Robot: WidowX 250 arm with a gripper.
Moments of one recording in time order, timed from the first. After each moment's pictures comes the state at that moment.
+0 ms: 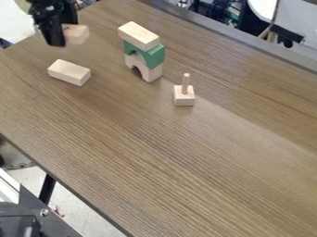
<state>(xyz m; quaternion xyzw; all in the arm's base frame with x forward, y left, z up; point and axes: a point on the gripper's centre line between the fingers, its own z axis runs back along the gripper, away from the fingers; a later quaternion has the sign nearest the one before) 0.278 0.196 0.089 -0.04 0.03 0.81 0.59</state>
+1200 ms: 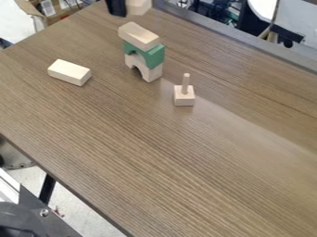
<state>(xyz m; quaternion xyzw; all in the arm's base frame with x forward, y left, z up) 0.352 0.132 0.120 -0.04 0.00 0.74 0.67</state>
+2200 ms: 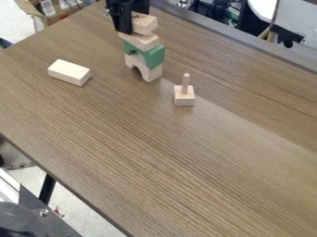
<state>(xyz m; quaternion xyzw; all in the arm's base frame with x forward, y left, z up) 0.344 0.117 0.100 -0.02 0.01 0.72 0.69</state>
